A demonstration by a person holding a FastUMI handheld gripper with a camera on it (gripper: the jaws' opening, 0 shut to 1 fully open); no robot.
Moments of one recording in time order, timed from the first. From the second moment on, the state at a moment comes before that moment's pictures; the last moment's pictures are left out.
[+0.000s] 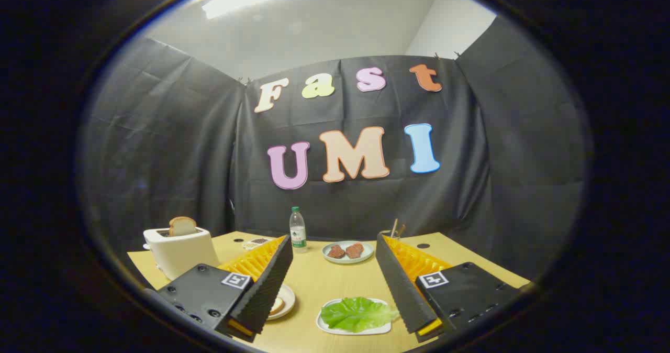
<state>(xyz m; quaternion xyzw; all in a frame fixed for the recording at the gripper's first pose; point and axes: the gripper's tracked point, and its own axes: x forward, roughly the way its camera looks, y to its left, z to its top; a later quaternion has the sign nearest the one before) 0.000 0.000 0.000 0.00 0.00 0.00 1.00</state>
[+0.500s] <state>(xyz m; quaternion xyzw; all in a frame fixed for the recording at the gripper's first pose) 0.007 -0.020 -0.013 -0.01 0.01 -0.03 1.00</state>
